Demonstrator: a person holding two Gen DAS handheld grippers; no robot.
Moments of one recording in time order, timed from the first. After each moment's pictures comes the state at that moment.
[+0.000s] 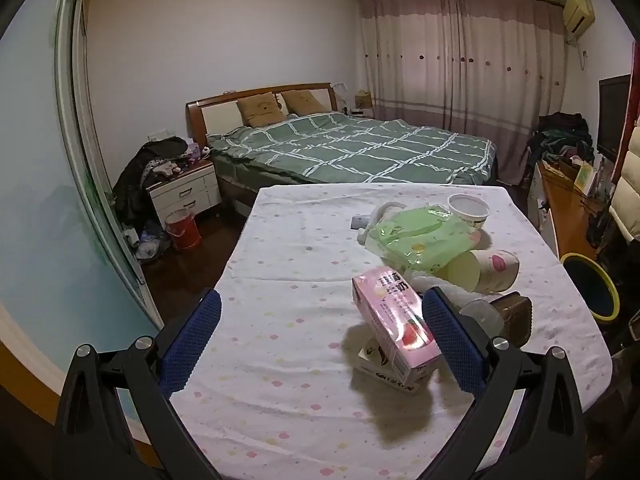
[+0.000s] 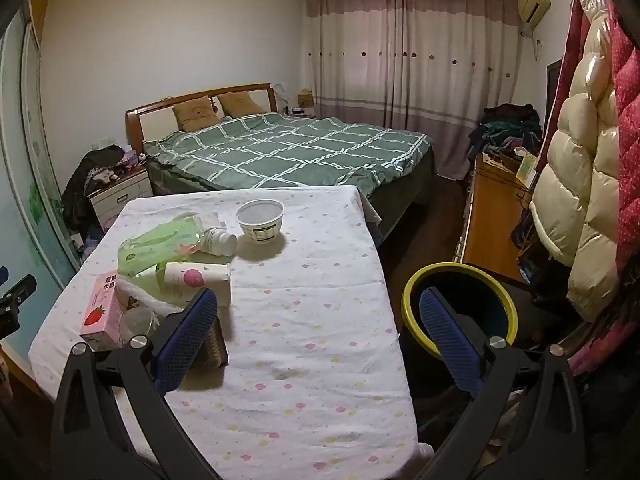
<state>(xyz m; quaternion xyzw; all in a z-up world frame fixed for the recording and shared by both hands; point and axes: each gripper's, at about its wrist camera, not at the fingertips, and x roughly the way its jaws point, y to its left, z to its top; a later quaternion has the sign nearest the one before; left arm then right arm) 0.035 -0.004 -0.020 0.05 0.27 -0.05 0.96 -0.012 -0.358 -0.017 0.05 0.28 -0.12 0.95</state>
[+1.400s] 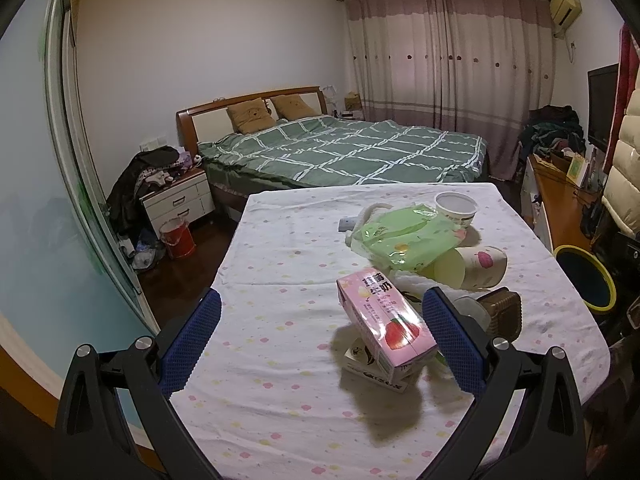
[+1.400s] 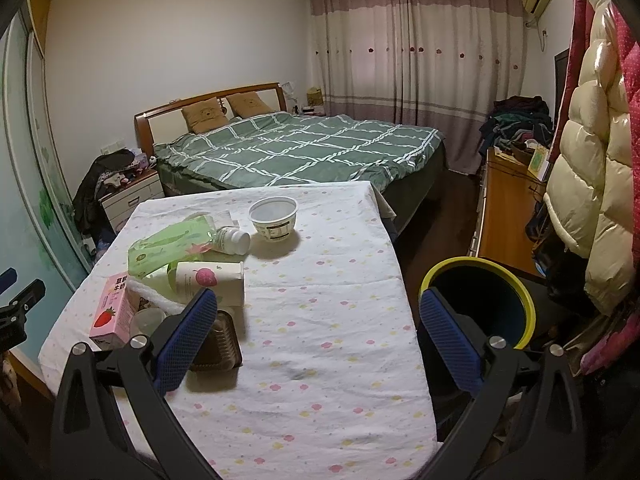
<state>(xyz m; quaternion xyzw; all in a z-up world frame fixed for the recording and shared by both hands) 0.023 -0.011 -0.011 0.06 0.27 -0.06 0.96 -0.008 -0.355 -0.023 0.06 0.28 -0.10 0.95</state>
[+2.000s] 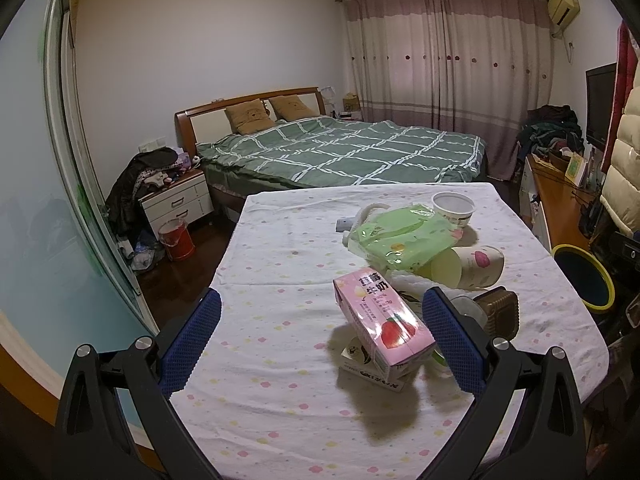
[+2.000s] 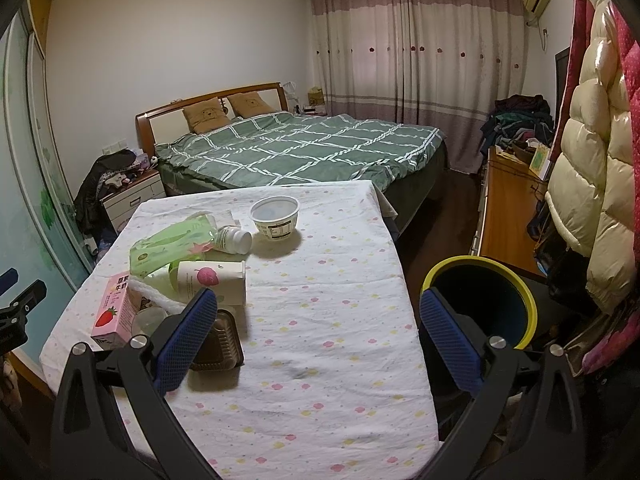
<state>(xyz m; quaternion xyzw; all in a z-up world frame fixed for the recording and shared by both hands) 0.022 -0.014 -0.011 0.06 0.27 -0.06 0.96 -0.009 -0.355 -0.023 0.06 0.28 -0.10 0.95</state>
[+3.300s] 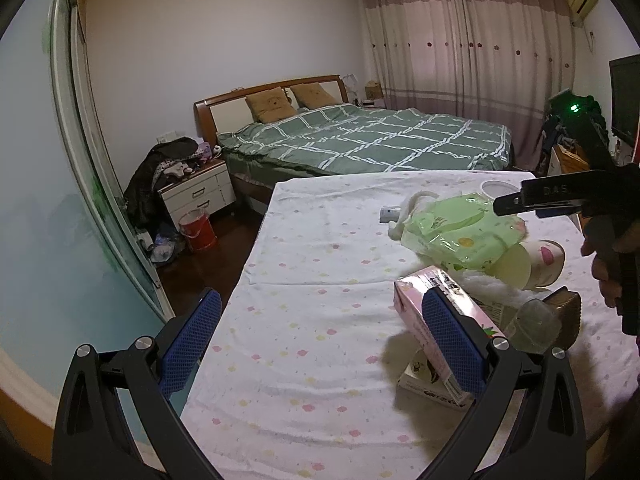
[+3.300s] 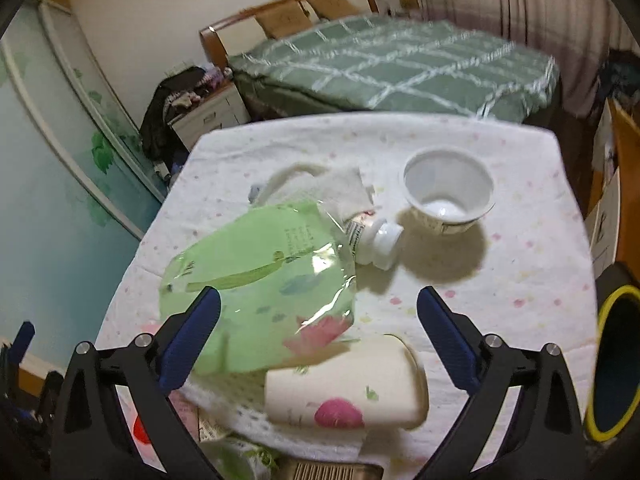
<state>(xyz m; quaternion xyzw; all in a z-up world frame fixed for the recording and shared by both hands) 0.078 0.012 -0.040 0.08 0.29 -0.02 0.95 0.232 -0.278 -0.078 0.11 0.46 0.09 0.88</state>
